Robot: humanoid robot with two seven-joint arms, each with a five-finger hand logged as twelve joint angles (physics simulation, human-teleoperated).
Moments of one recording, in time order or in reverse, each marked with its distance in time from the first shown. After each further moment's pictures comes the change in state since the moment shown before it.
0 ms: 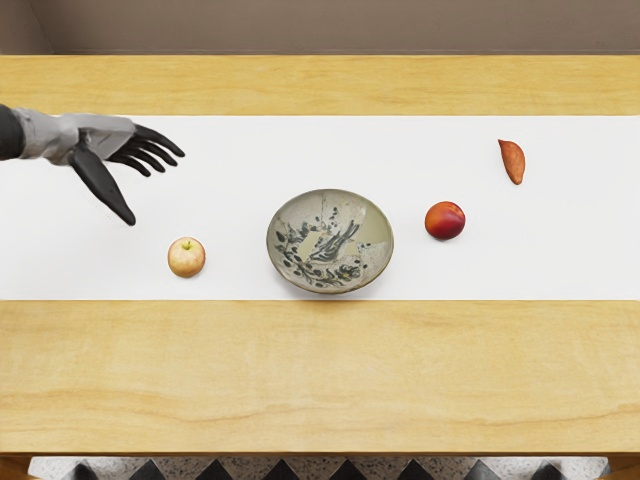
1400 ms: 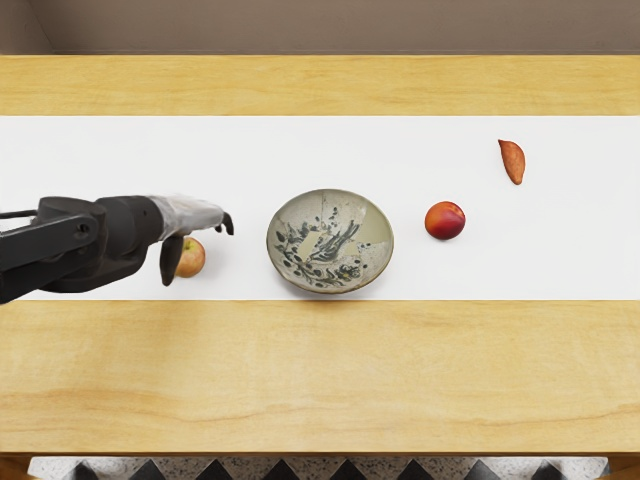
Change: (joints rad) left arm 0.141 -0.206 0.003 -0.487 0.708 0.223 0.509; right arm -0.001 0.000 -0.002 0.000 -0.001 0.000 -0.001
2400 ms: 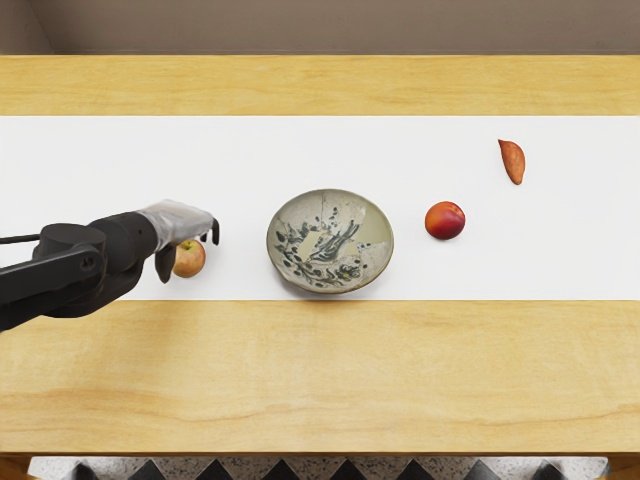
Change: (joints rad) left arm 0.081 -0.003 0.010 0.022 0.124 0.092 0.000; right arm 0.002 0.000 0.001 0.000 0.000 0.000 0.000
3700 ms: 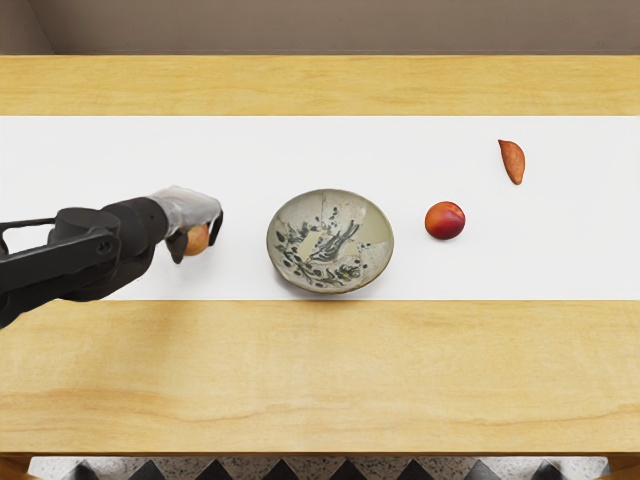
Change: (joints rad) left arm -0.060 -0.049 0.021 0.059 -0.007 -0.010 0.000; right arm 0.002 0.000 0.000 -0.003 0.000 0.000 0.001
